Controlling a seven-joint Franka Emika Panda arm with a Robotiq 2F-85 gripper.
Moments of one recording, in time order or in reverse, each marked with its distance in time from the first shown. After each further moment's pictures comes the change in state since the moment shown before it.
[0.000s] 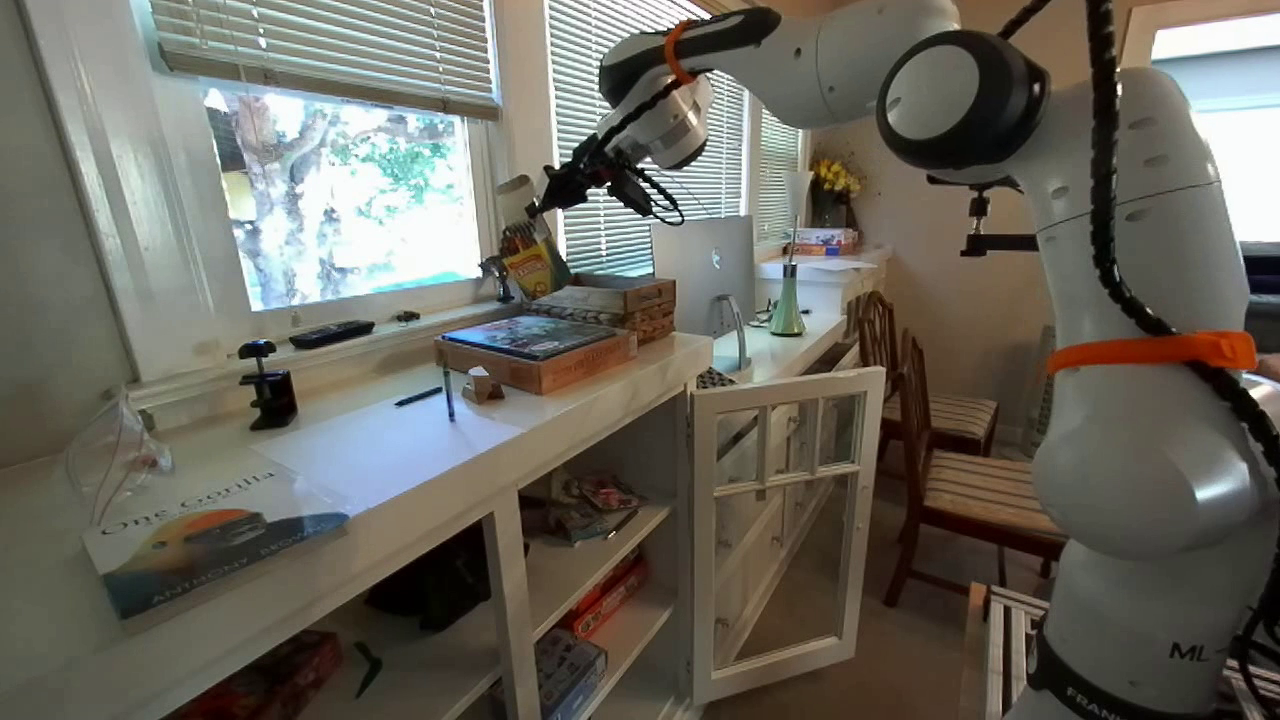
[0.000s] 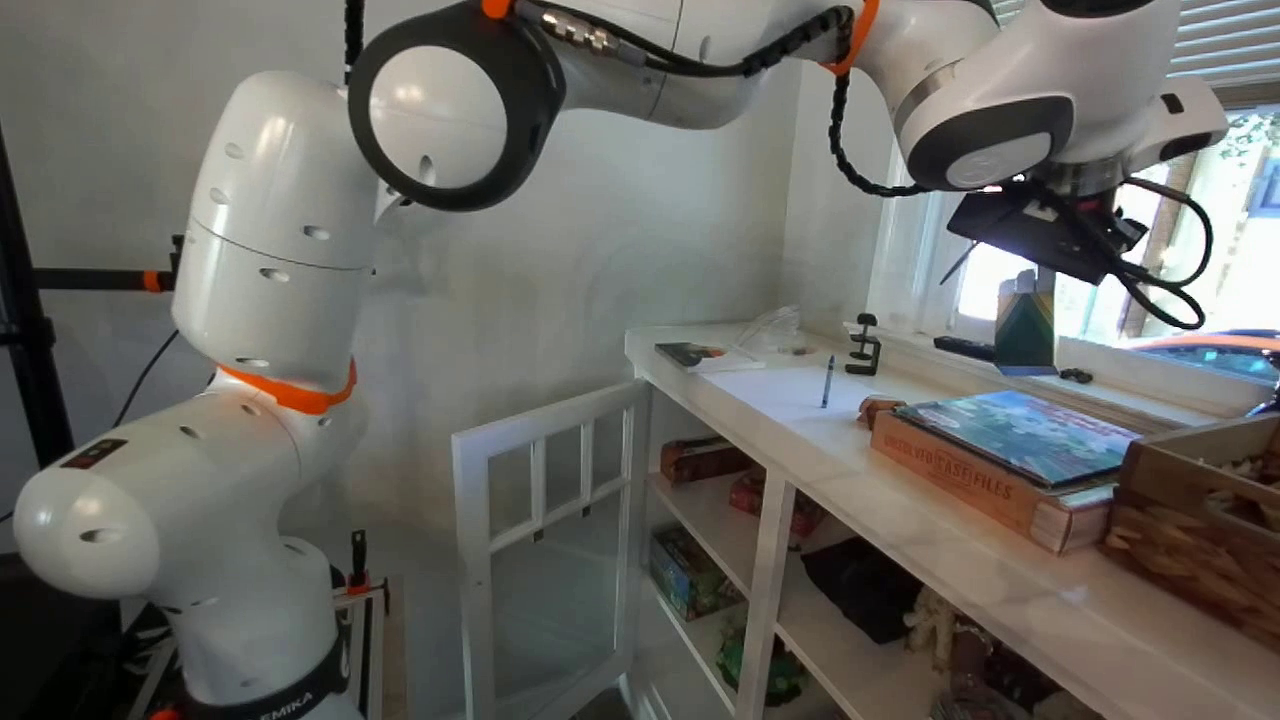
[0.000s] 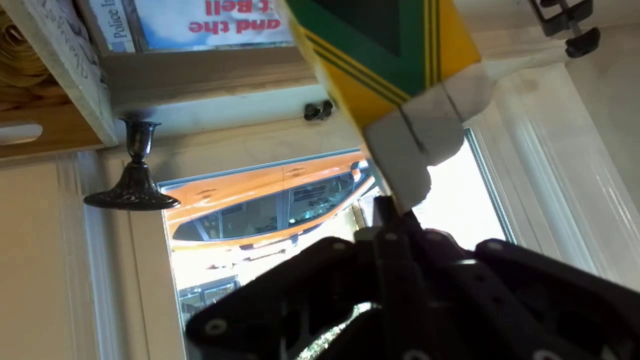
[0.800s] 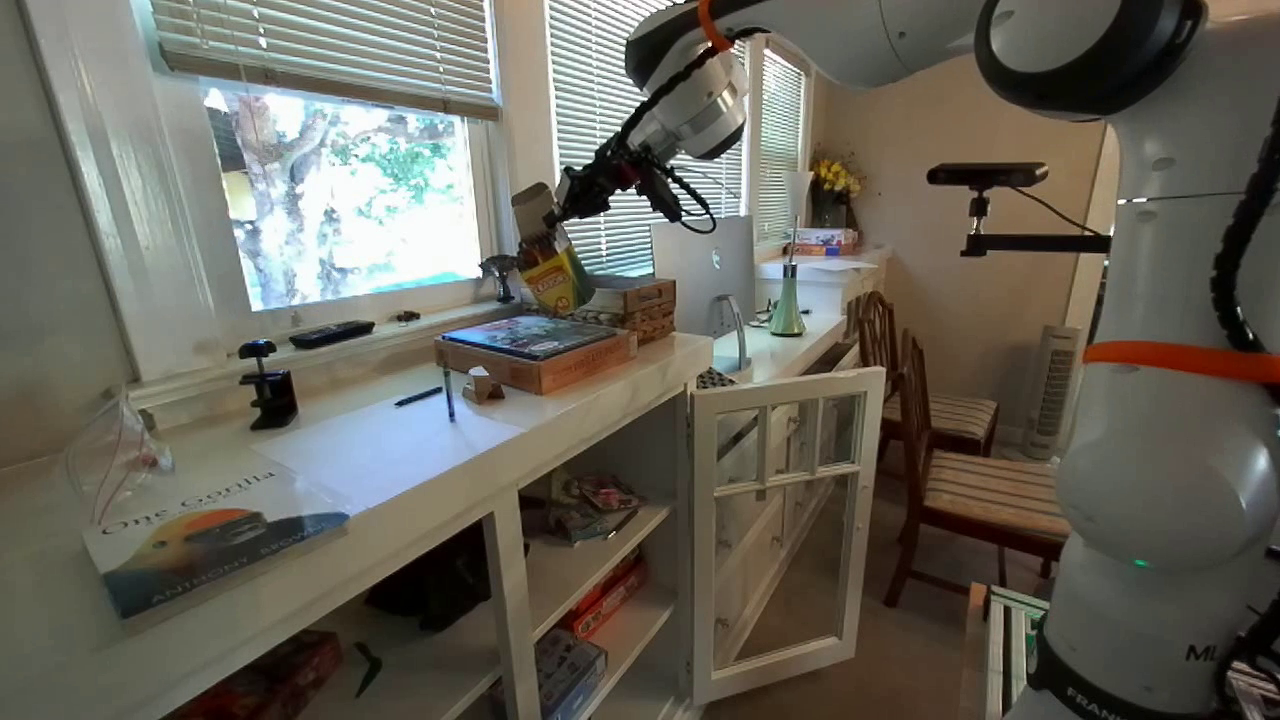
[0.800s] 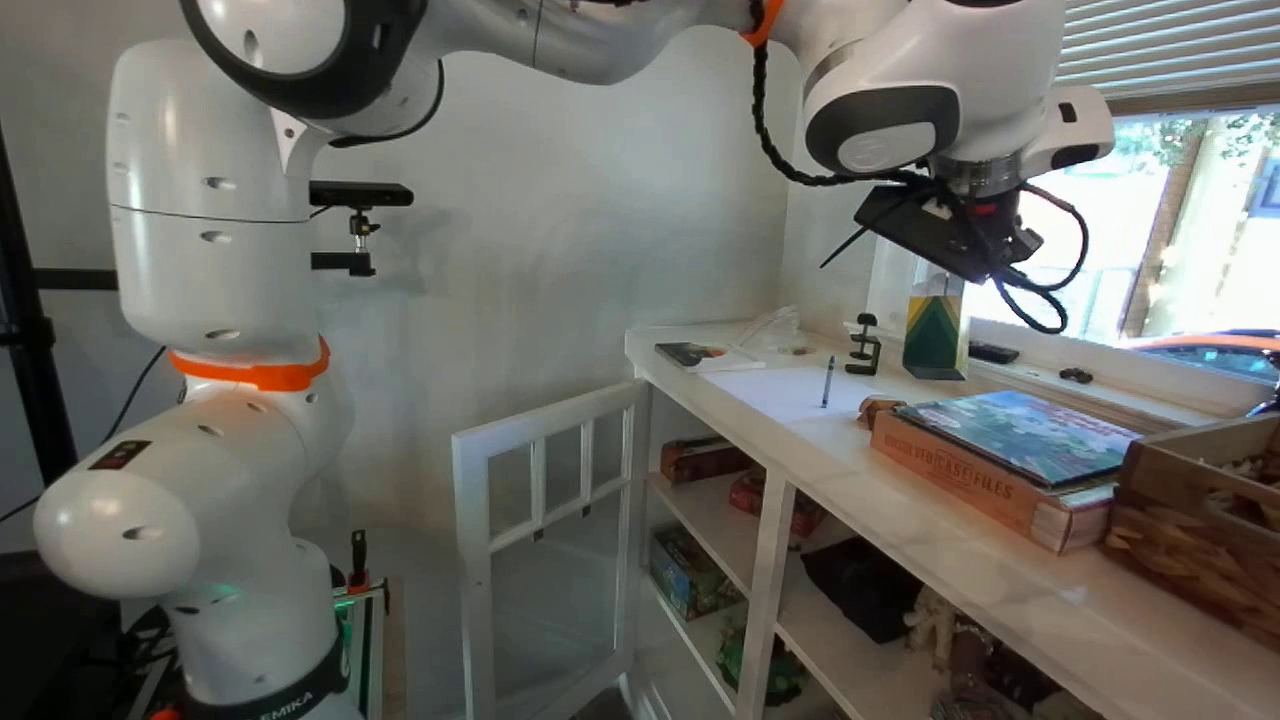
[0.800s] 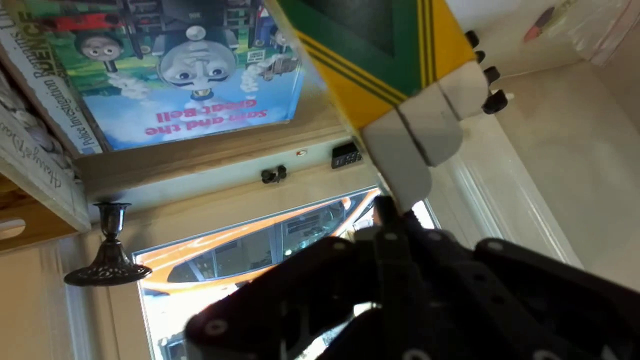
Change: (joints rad) arm 0.174 -0.294 -0.218 -0.368 0.167 -0.047 -0.045
